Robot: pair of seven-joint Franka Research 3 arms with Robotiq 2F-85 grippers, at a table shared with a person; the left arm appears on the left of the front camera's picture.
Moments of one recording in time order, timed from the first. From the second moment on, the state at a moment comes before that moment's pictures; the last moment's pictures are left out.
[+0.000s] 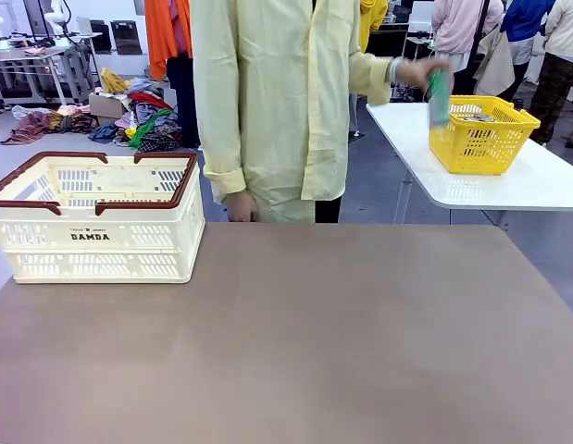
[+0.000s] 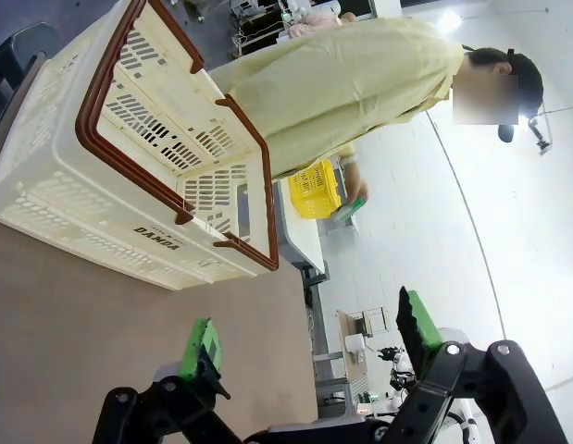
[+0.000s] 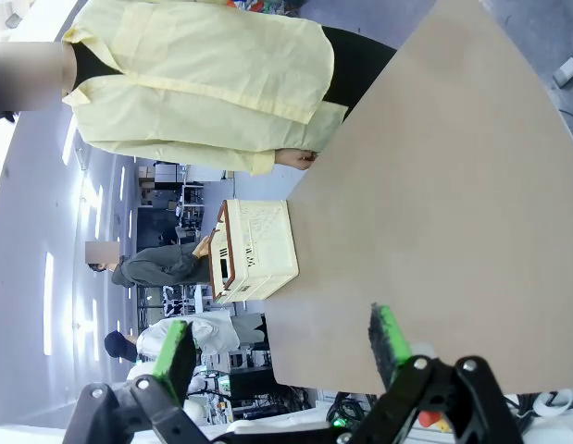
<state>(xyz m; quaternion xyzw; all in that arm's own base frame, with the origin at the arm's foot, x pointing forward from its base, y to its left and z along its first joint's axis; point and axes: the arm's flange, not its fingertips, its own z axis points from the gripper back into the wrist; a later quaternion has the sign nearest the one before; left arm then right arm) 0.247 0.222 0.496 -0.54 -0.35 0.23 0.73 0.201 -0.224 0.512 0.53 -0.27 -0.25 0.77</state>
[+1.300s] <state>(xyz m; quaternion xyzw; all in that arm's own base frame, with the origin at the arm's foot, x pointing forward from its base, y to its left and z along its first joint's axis) 0.247 0.222 0.496 -0.54 -0.35 0.23 0.73 0.201 -0.224 0.512 0.53 -0.27 -0.25 0.77</state>
